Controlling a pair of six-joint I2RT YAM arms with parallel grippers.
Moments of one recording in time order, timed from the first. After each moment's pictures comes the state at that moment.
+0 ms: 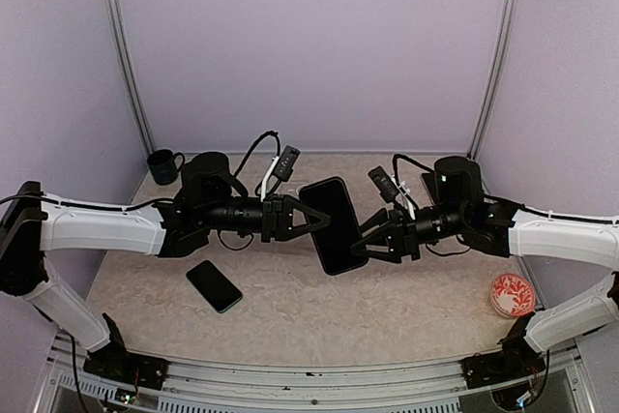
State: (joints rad) left arm -0.88 1.51 0.89 0.57 0.71 -0.57; right arm 0.73 1.25 0.76 0.15 -0.90 0.21
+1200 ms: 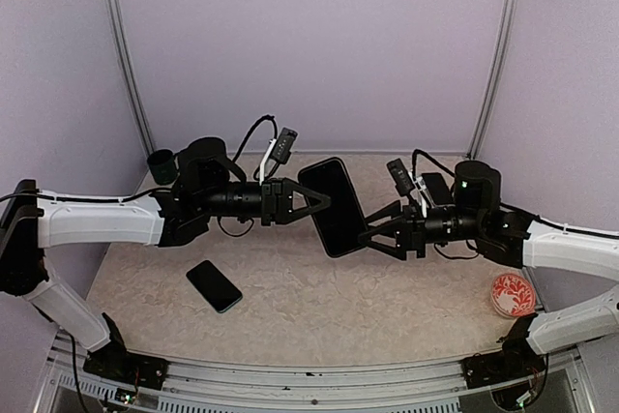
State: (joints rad) left arm -0.86 1.51 0.96 0.55 0.71 -0.58; right arm 0.73 1.13 0.68 0.24 -0.74 0.28
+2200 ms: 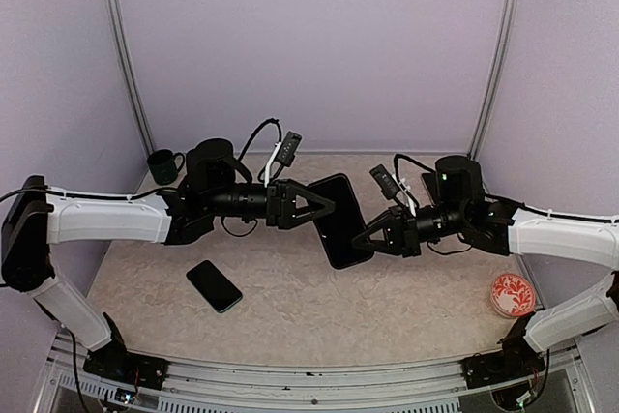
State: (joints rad) left arm -0.85 1.57 0.99 0.53 0.72 -0.56; right arm 0.71 1.25 0.76 0.15 -0.91 0.28
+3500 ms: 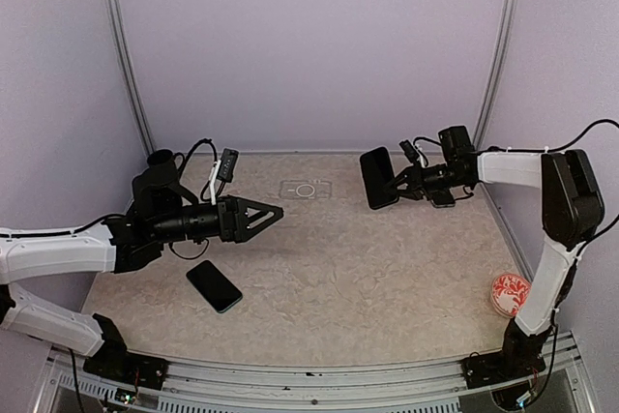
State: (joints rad) left arm -0.76 1.19 0.66 0.41 0.44 -0.57; right arm 0.22 1.82 1.25 -0.24 -0.91 0.29
